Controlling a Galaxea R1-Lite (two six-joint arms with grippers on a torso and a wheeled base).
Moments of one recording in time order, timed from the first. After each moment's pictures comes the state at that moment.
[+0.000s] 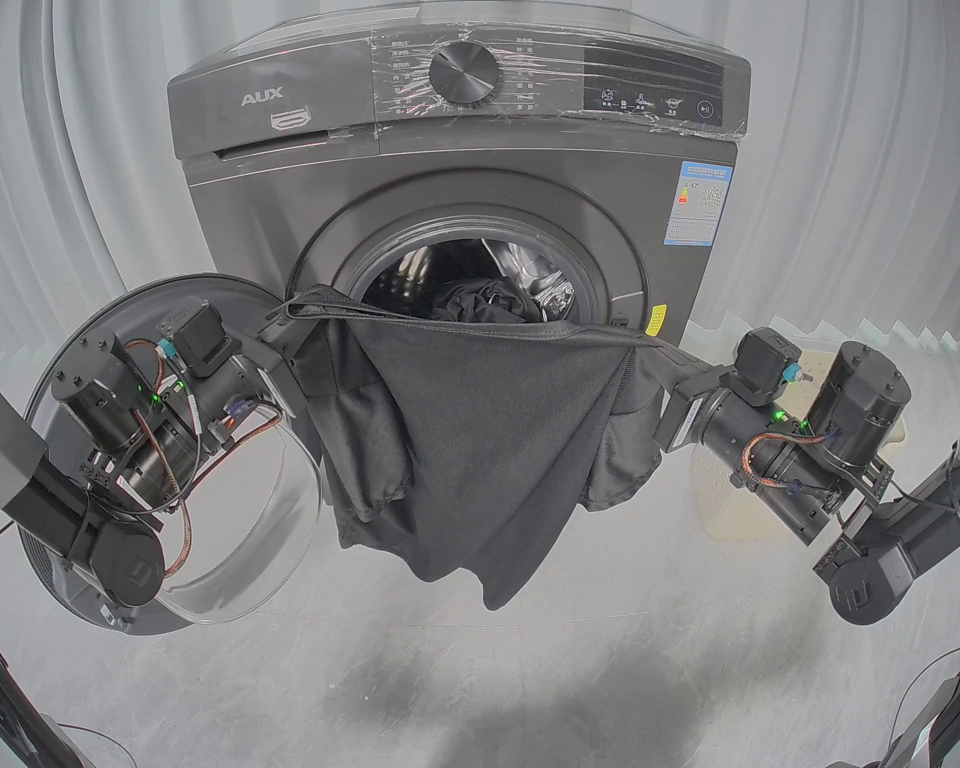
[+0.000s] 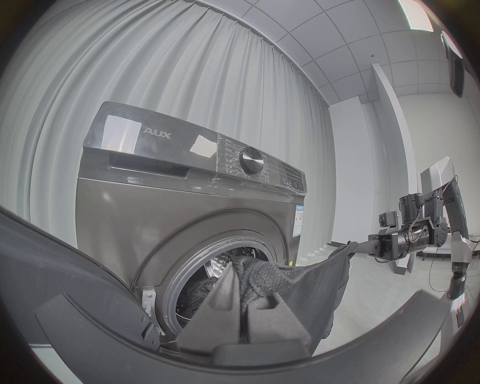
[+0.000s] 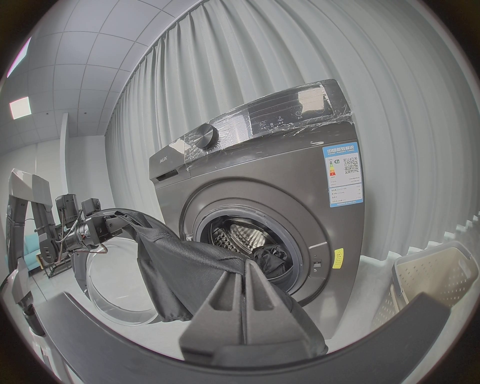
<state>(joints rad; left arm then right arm) -0.29 1.82 -0.65 -1.55 -0.33 -0.03 0.57 1.81 -0.65 -1.36 -0.05 0.05</state>
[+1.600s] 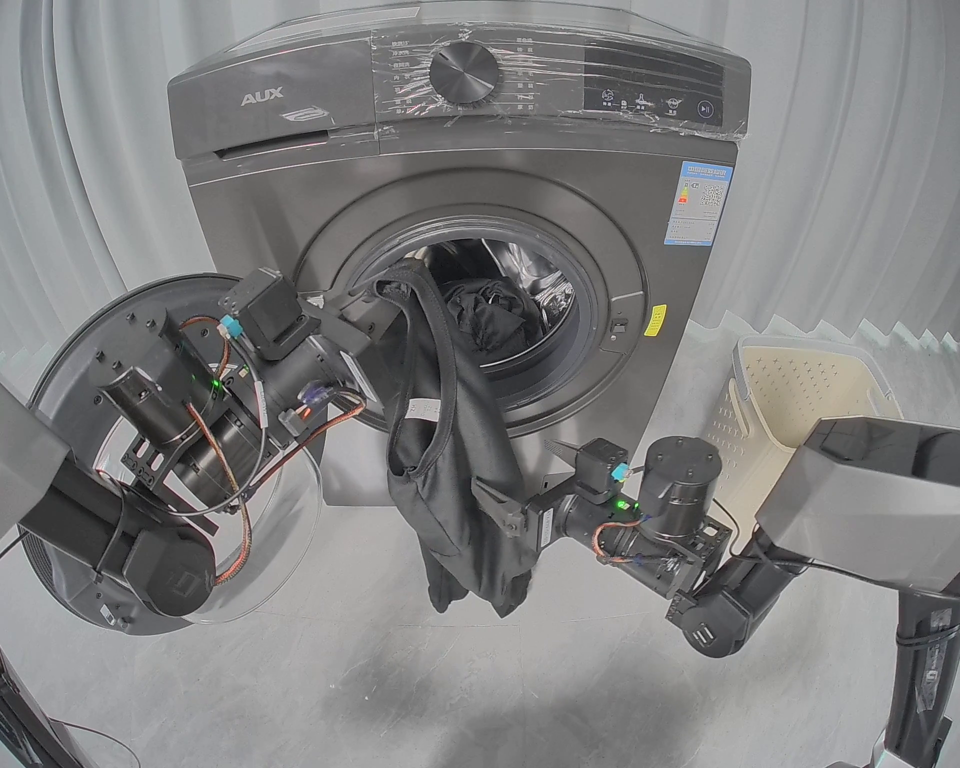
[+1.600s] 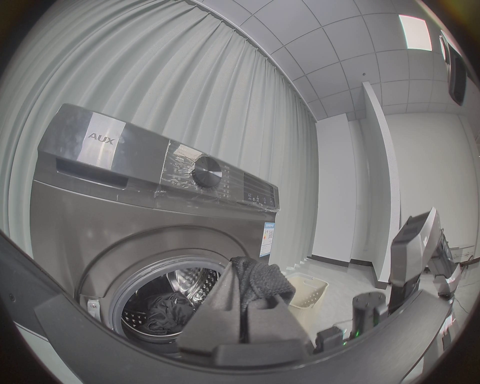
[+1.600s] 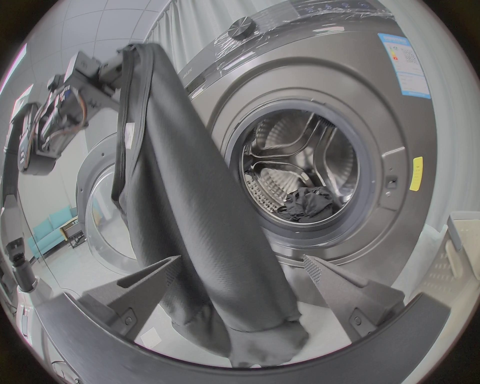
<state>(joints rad) -0.49 1.84 -0.77 -1.50 -0.25 -0.03 0.65 2.26 -0.85 -1.39 0.04 0.01</state>
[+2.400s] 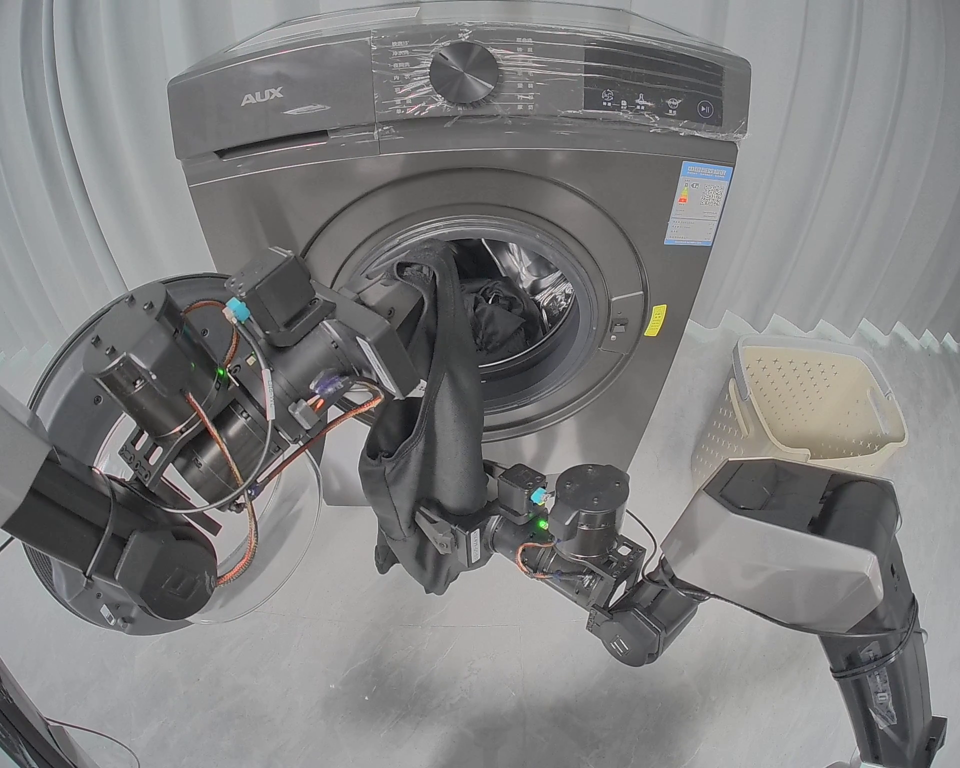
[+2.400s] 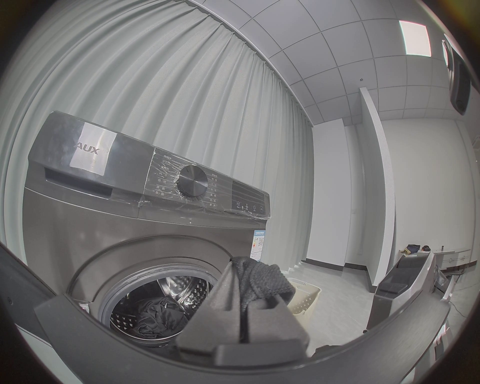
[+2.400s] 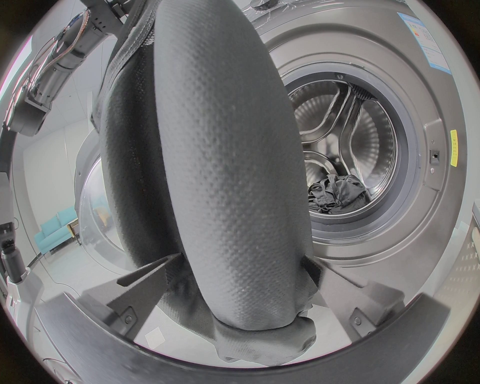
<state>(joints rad) -0.55 1.80 -0.80 -1.45 -0.23 -0.03 0.72 2.49 -1.13 -1.34 0.04 0.01</state>
